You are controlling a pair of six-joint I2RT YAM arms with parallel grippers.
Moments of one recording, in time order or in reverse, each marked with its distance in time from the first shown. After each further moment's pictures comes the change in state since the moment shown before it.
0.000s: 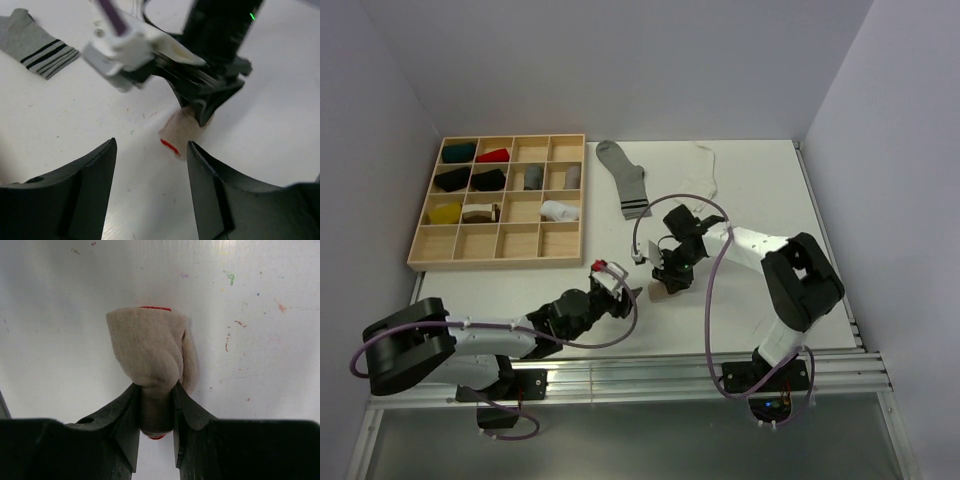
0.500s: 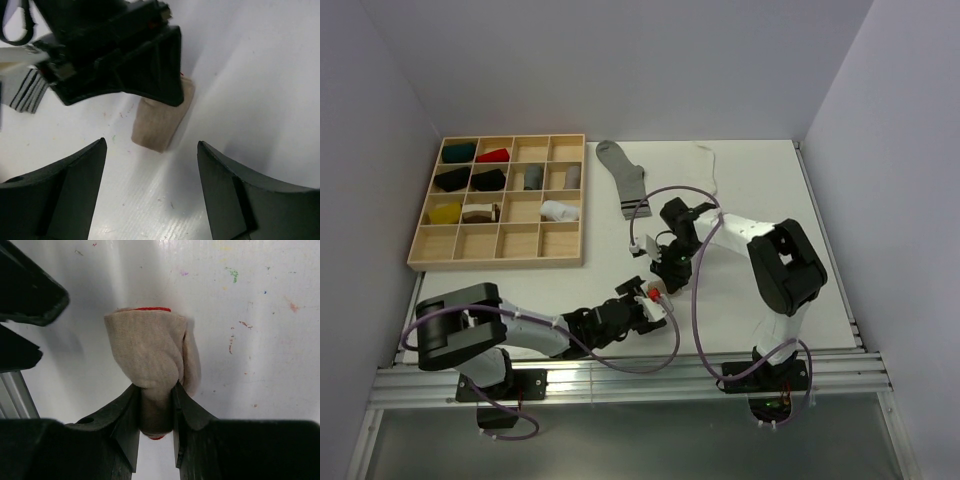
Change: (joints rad) left arm -0.156 0.275 0.177 -0.072 -0.049 0.364; right arm -0.027 0.132 0.148 -0.167 -0.044 0.000
